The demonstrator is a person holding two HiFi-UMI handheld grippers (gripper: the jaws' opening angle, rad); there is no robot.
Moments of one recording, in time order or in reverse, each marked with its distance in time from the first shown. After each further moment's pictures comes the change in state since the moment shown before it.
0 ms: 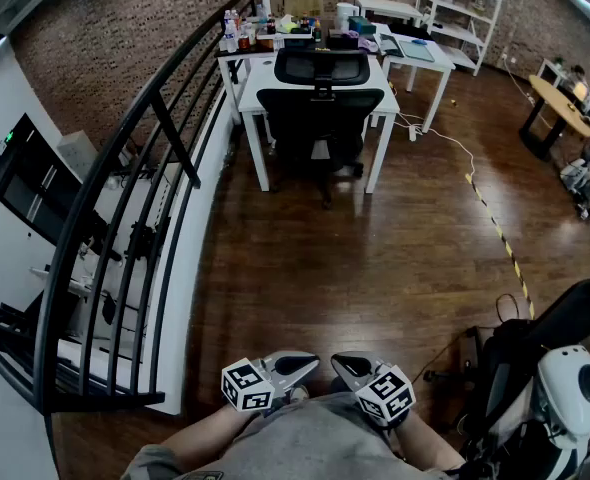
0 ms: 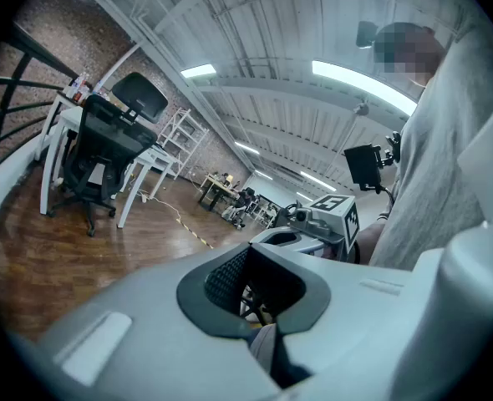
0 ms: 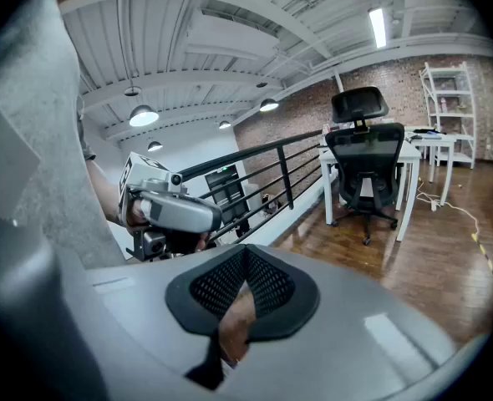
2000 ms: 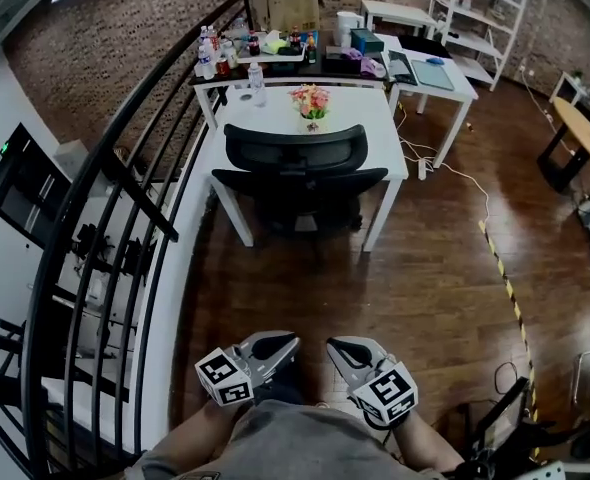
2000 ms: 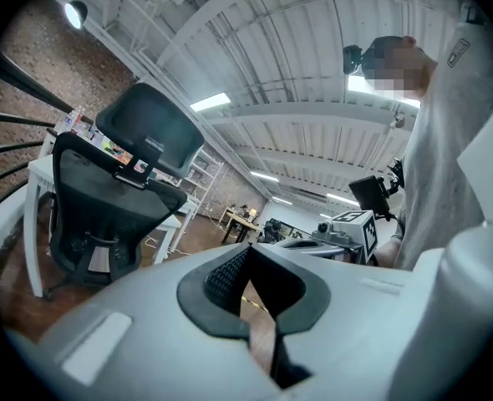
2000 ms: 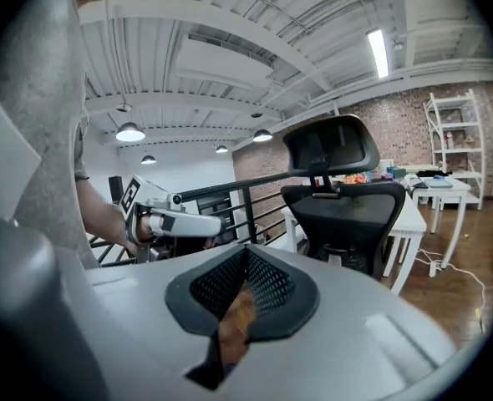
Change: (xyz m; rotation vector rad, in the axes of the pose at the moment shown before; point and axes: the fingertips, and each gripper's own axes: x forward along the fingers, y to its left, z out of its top) left arm 0.171 0.331 0.311 0.095 -0.199 0.136; right arm 0.114 -0.370 0.282 -0.134 -0.185 -0.024
